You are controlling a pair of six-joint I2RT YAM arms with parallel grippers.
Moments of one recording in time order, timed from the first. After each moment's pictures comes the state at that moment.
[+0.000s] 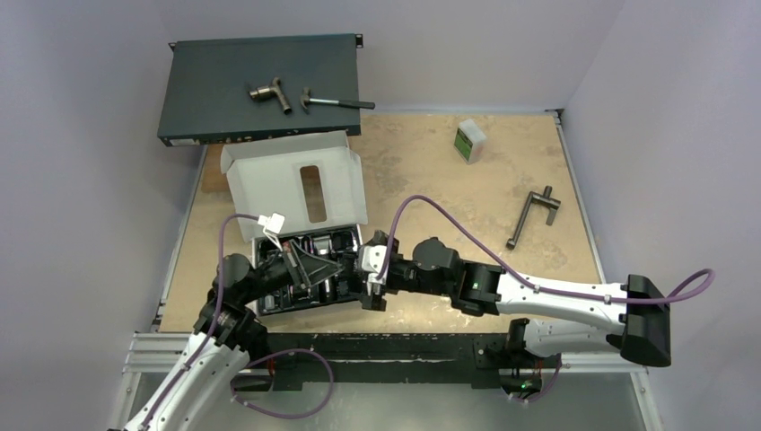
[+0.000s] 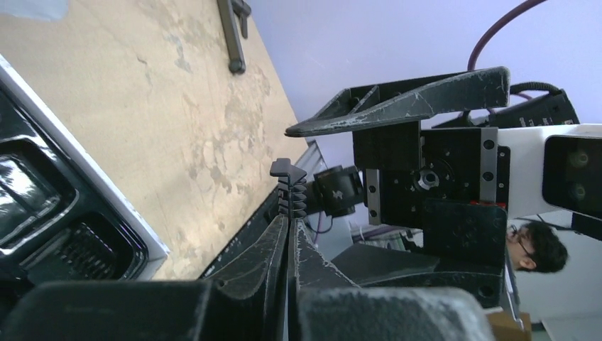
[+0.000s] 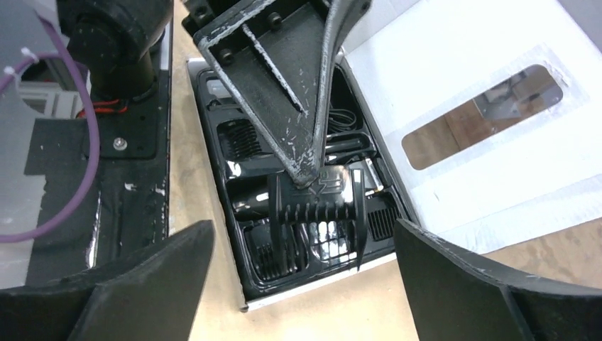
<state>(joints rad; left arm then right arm) -0.42 0.32 0.26 0.02 0.65 -1.06 1.23 1.13 0.76 0.11 -0.08 -0.34</state>
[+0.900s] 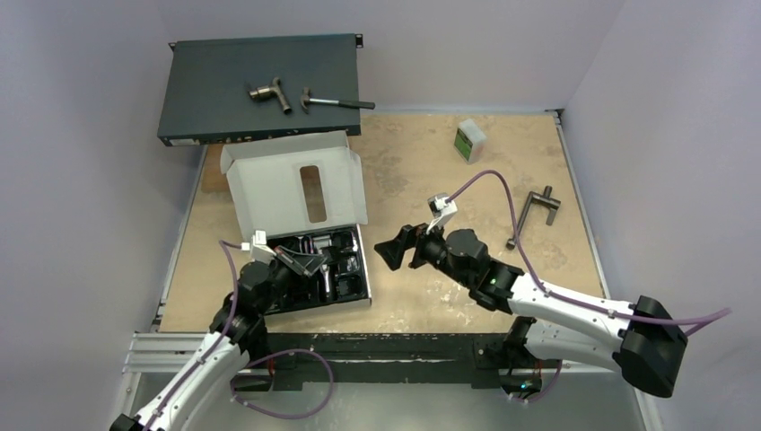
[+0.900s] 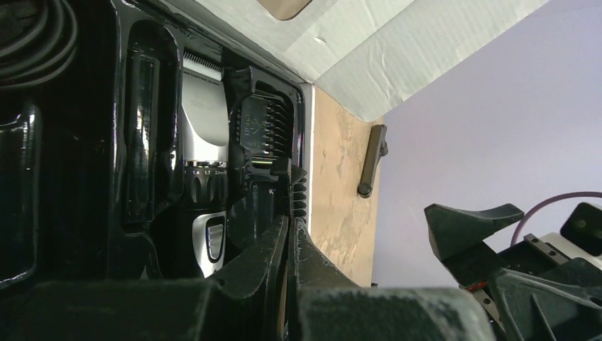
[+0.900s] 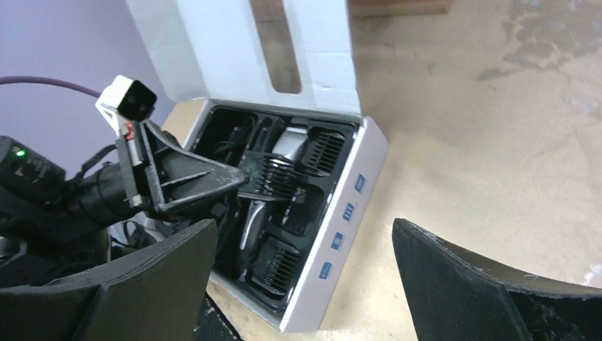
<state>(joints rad) -0.42 0.30 0.01 0.00 0.08 -1.25 0.96 1.00 0.51 0.28 0.15 0.60</state>
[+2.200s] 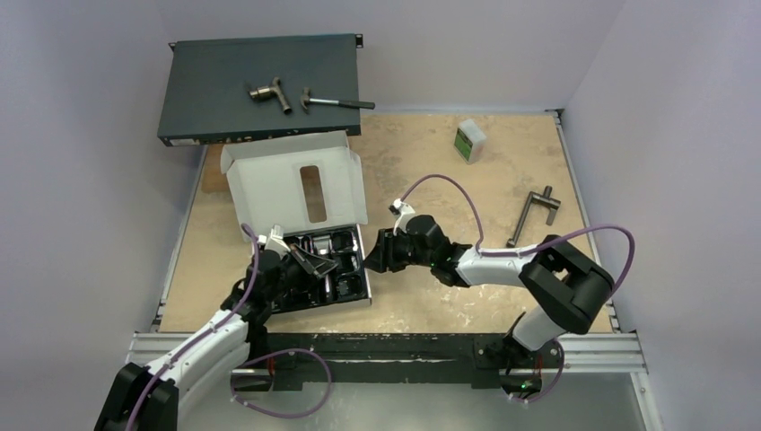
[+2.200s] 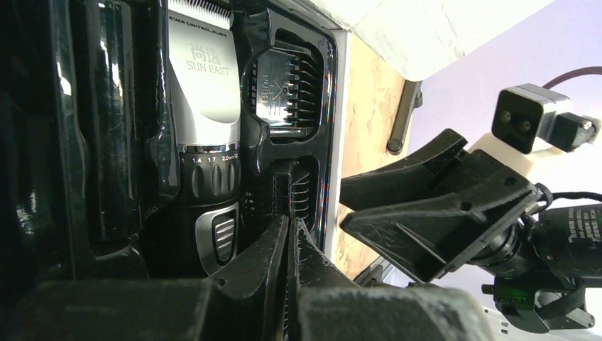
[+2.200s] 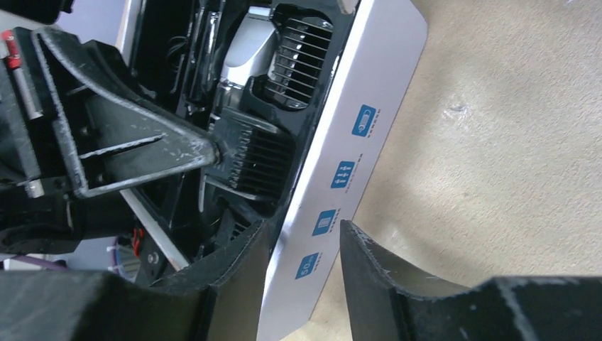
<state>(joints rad) -0.42 0.71 0.05 0.24 0.23 -1.19 0.86 1.54 0.61 0.43 -0.23 0.71</state>
